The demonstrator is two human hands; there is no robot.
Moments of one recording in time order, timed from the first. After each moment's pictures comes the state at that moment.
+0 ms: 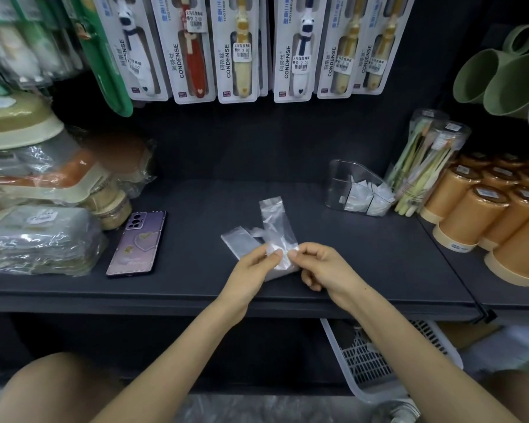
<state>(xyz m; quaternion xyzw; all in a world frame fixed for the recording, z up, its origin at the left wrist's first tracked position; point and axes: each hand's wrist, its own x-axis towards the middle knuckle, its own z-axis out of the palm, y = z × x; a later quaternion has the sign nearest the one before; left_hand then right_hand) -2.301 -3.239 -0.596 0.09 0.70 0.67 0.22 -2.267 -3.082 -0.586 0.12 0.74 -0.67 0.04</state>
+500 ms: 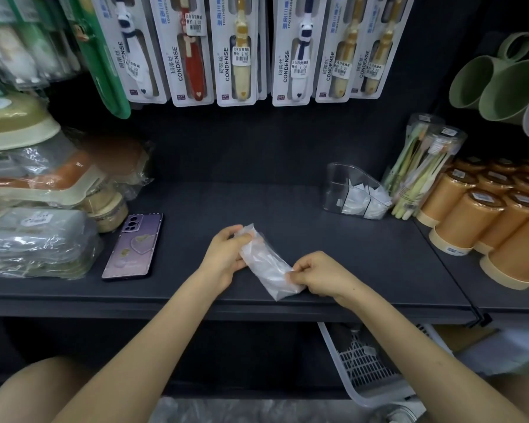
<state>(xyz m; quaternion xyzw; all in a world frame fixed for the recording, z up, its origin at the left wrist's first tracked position) -2.358 -3.250 -0.595 -0.05 0.63 0.75 0.22 -2.271 -3.078 -0.576 0.13 0.86 -0.47 0.14</state>
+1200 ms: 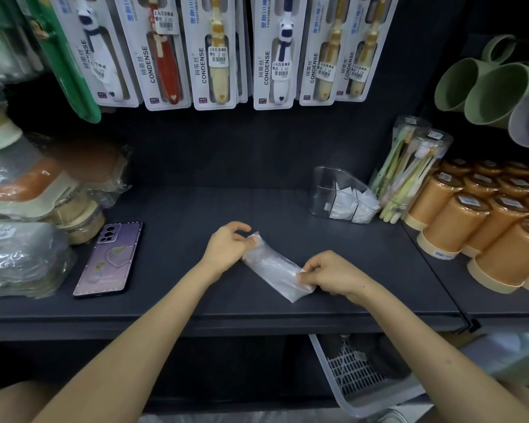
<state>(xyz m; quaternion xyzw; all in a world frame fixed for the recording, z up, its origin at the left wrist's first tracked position) -2.392 -3.220 -0.602 0.10 0.83 0.54 0.14 -2.279 -3.035 -0.575 0.15 0.88 -0.42 0.15</state>
